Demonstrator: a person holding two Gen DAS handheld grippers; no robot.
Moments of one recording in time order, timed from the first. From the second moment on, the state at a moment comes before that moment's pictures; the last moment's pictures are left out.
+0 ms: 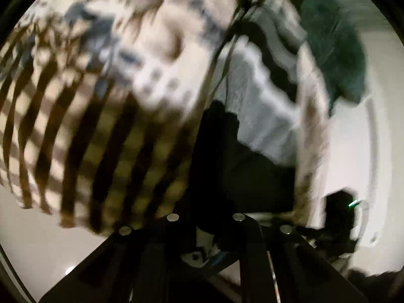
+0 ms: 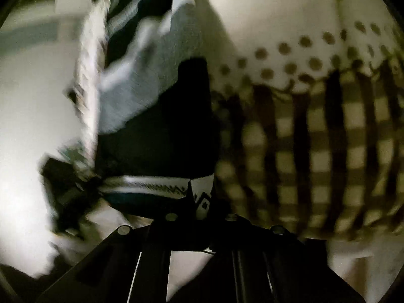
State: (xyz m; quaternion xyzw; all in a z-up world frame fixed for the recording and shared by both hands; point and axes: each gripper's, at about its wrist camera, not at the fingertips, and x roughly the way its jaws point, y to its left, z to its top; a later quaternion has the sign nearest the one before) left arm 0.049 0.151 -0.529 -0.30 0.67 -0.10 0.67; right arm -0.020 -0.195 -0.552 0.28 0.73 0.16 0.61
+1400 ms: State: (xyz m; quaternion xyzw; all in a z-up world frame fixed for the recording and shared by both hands) left arm 0.085 0.121 -0.543 -0.23 0.72 -0.11 0.64; right arm 0.028 -0.237 -0.591 0.36 0.76 0.13 0.52
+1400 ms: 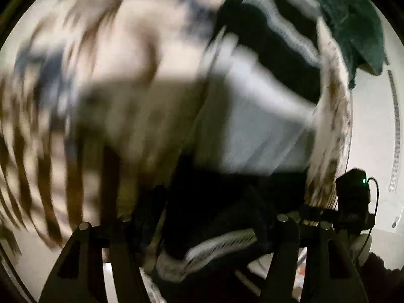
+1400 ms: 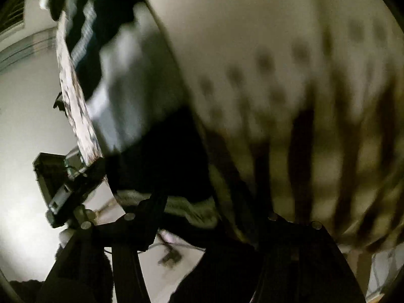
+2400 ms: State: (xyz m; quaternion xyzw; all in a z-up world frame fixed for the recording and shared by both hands) left arm 0.230 0.140 -0.386 -0.43 0.52 -0.14 0.72; right arm 0.207 -0.219 -0.386 0.34 0.60 0.20 0.69
